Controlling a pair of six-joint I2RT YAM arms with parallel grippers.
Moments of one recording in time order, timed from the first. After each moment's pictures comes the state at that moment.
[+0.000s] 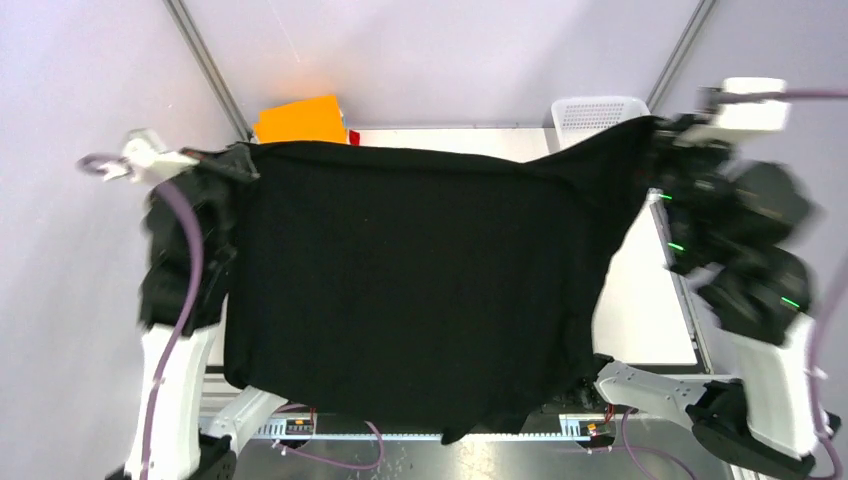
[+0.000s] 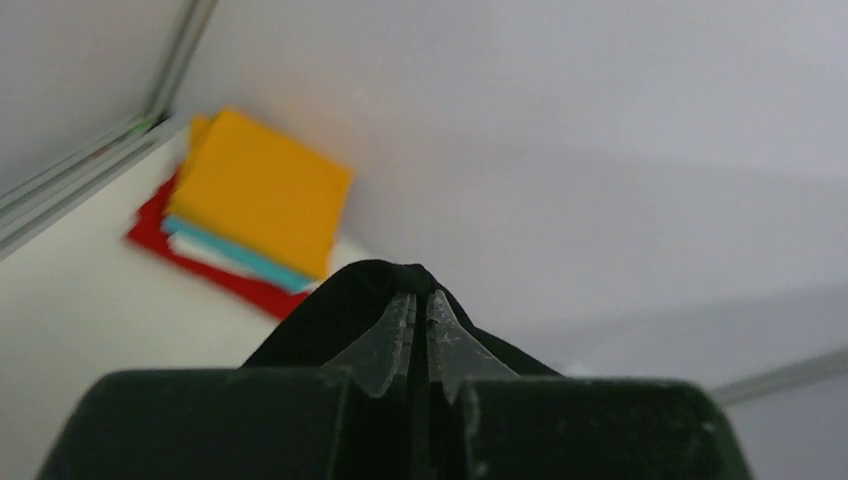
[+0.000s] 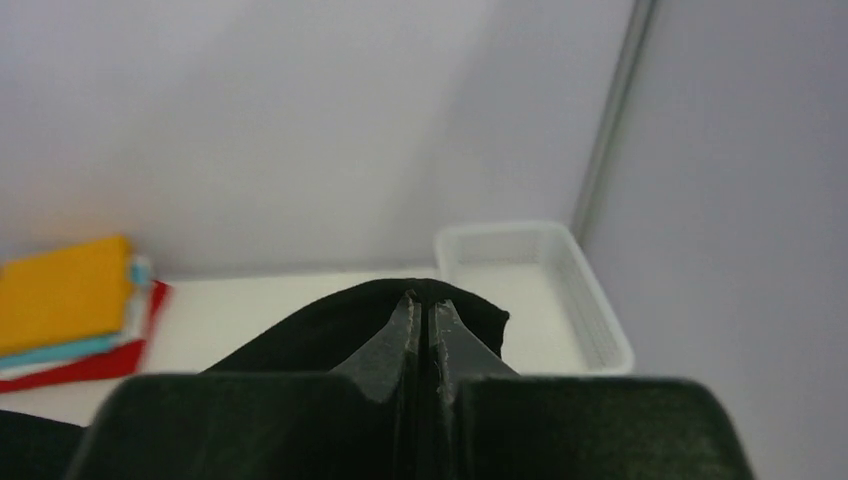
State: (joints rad) left arm -0.18 0.78 1.46 -0.56 -0.38 -0.71; right arm 0.72 1.00 1.97 -0.78 0.72 -0.08
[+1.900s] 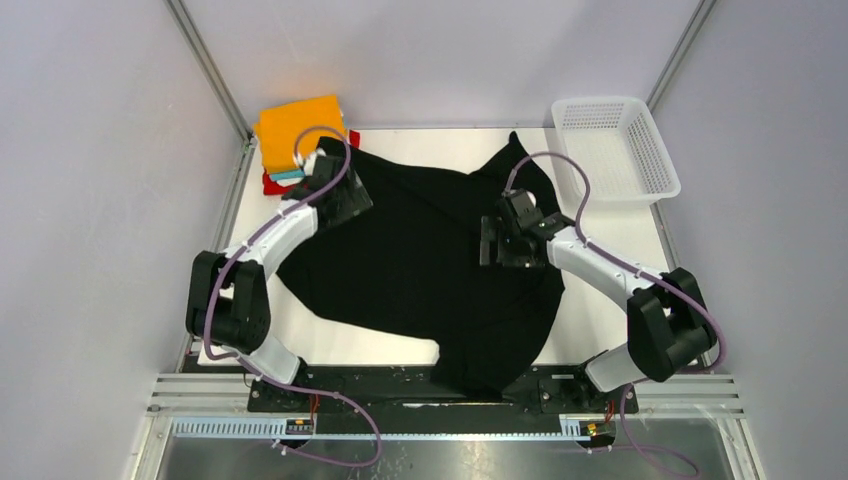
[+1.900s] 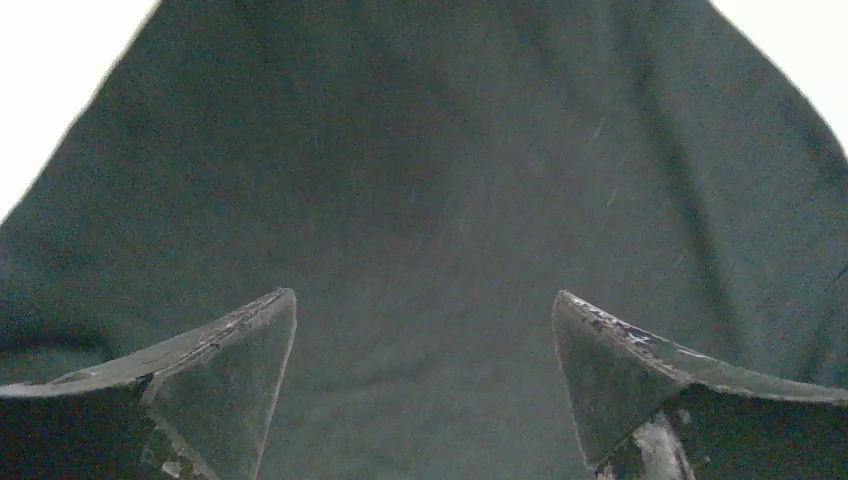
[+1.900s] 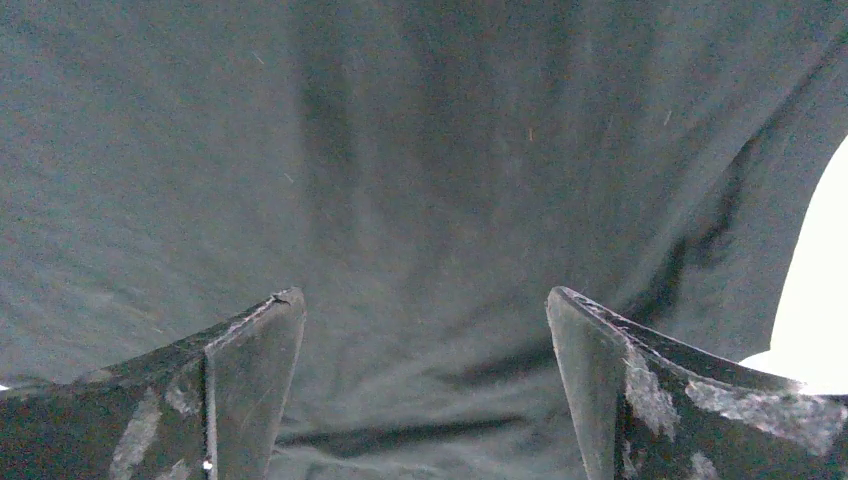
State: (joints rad) left arm -0.25 1.61 1.23 -0.43 -0.27 -0.67; right arm 0.52 1.48 1.05 -0.58 0.15 0.48
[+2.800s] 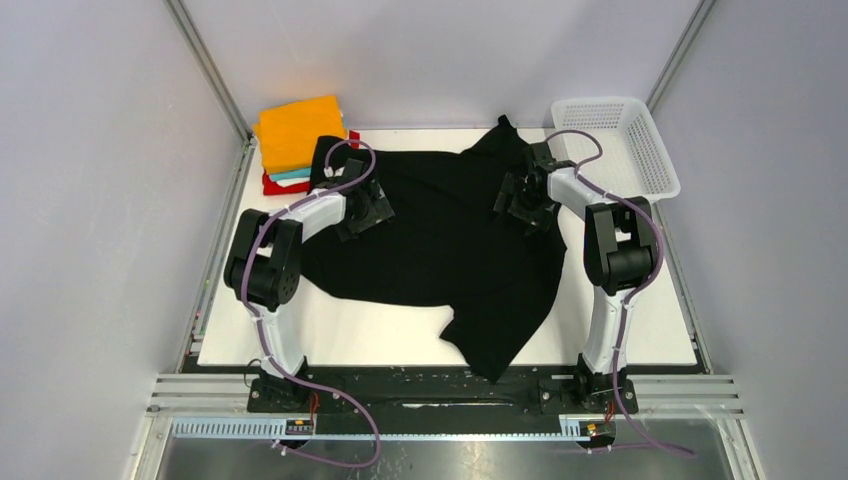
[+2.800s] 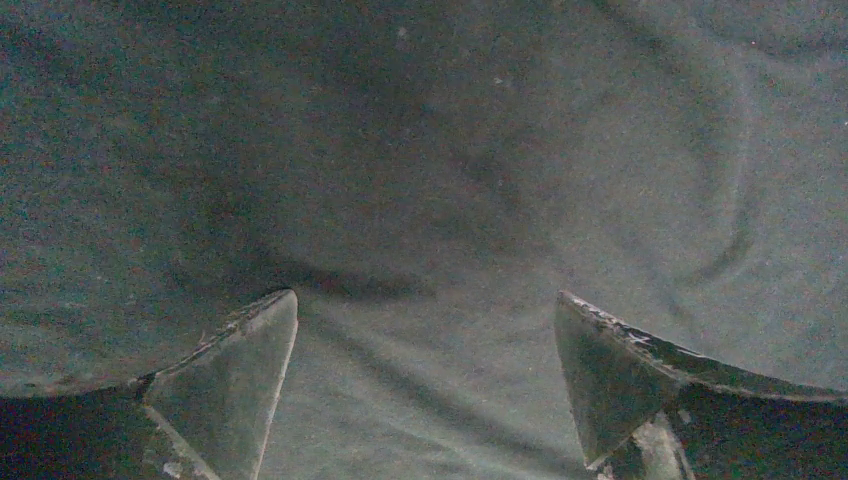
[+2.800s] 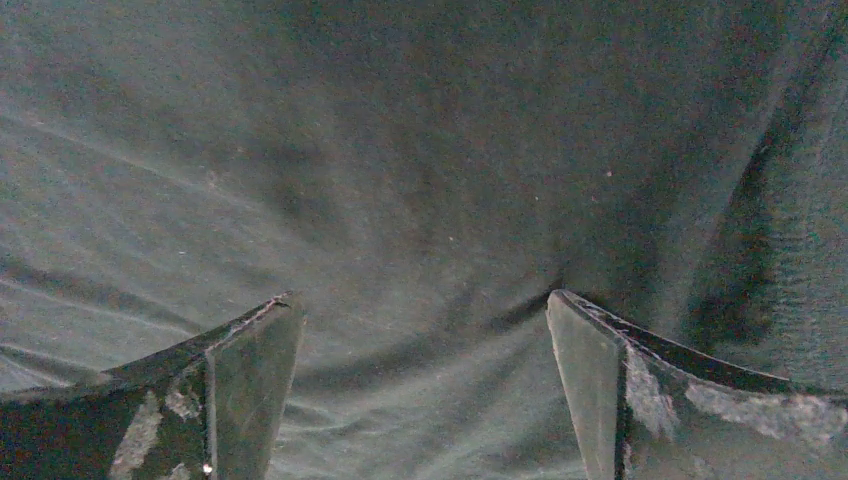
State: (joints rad) left arm -0.31 1.91 1.27 -0.42 -0.12 -0.75; right arm 0.21 2.03 1.45 -0.65 -0.09 0.57
